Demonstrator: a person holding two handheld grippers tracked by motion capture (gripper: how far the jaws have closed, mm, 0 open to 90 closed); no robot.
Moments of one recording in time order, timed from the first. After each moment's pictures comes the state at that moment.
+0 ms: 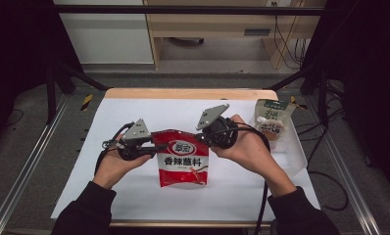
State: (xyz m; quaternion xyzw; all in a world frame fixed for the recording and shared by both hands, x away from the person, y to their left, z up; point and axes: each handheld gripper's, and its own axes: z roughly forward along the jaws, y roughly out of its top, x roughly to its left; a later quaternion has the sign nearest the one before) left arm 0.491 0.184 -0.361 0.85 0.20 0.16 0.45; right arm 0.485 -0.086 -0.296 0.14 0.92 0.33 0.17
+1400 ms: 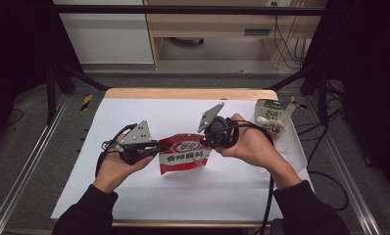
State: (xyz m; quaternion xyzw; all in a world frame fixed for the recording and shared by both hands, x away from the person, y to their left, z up) left arm 0.470 0.174 -0.336 0.86 0.14 0.16 0.47; right arm 0.494 -0.088 -0.300 0.12 0.95 0.26 0.14
